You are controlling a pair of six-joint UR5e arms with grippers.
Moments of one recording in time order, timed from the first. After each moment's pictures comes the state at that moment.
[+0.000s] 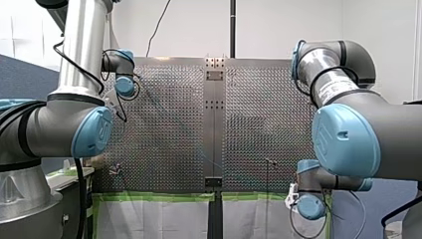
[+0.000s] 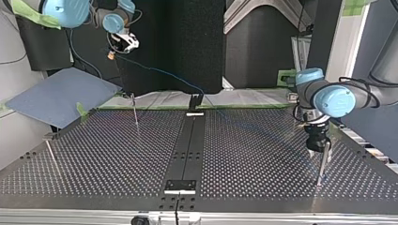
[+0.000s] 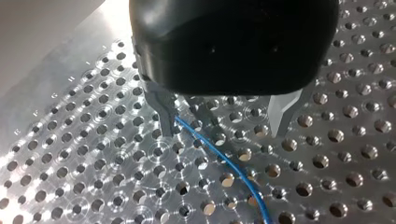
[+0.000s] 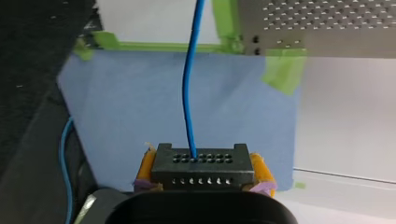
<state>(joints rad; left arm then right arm) 0.12 -1.79 -1.73 -2.71 -1.73 -2.23 1.77 -0.55 2.01 -1.10 1.91 1.75</state>
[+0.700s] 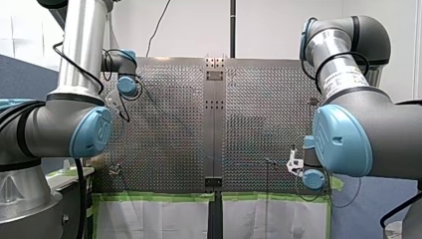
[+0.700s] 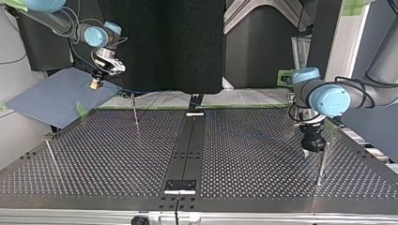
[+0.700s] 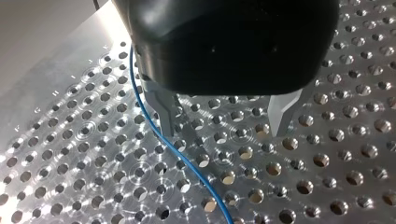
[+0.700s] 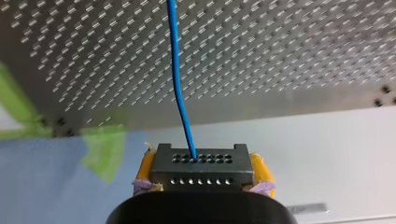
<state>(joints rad) 0.10 -1.79 -1.73 -2.71 -1.73 -2.24 1.71 -0.72 1.90 -1.22 1.74 1.67</state>
